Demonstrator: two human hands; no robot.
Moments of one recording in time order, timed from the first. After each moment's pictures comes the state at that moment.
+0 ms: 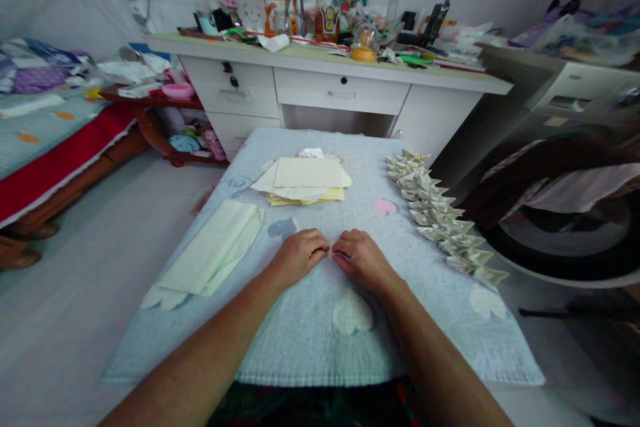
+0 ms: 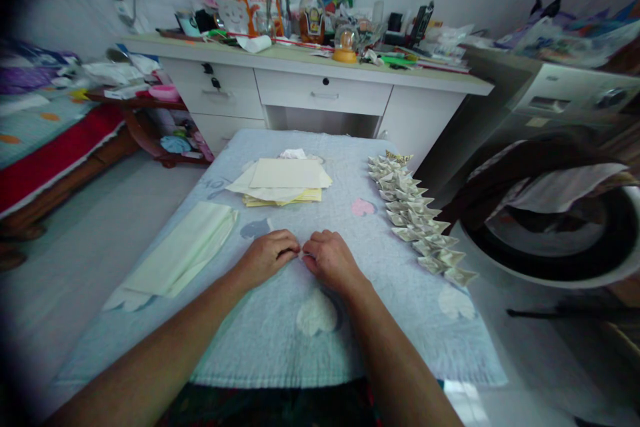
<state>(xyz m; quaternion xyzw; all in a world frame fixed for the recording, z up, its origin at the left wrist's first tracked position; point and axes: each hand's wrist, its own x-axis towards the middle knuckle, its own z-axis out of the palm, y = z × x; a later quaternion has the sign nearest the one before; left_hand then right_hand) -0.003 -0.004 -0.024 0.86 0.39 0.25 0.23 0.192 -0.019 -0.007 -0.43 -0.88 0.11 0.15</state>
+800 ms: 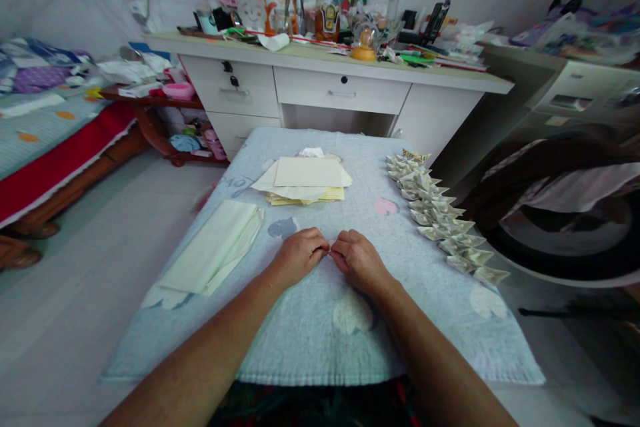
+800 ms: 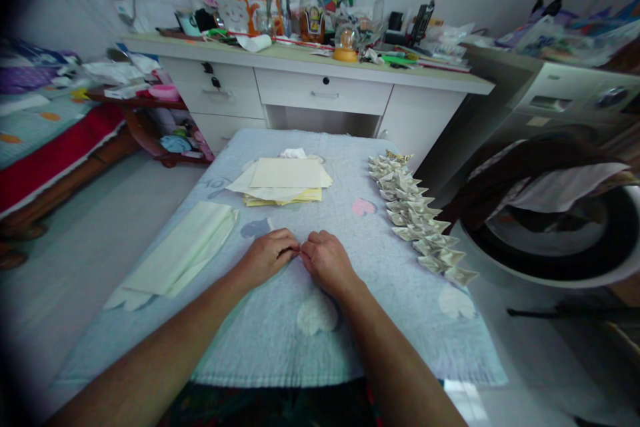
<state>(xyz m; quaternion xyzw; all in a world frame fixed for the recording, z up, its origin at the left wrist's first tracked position) -0.001 -0.006 -0.024 0.85 0.41 0.24 0.22 0.183 -0.022 -0.012 -0.45 -0.87 0.10 0.16</state>
